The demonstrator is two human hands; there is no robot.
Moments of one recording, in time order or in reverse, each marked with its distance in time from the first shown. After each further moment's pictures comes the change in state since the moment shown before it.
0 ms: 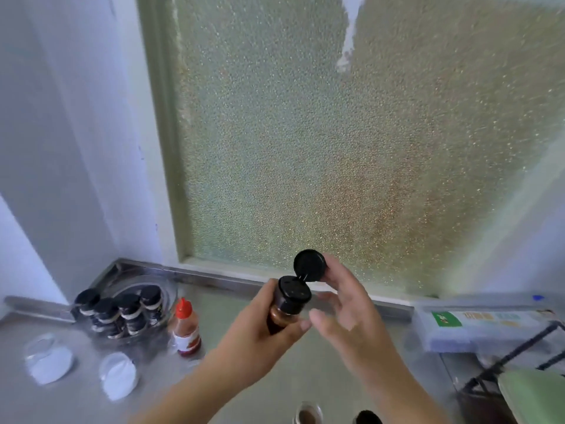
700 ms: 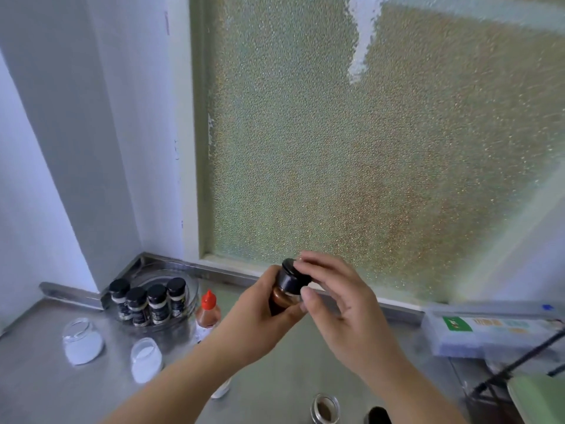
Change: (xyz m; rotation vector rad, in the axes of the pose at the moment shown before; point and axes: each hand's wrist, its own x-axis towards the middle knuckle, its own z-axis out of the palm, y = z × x) left_hand -0.017 0.009 -0.044 0.107 0.043 0.072; right_hand 0.005 -0.036 0.048 -0.341 0.019 -0.336
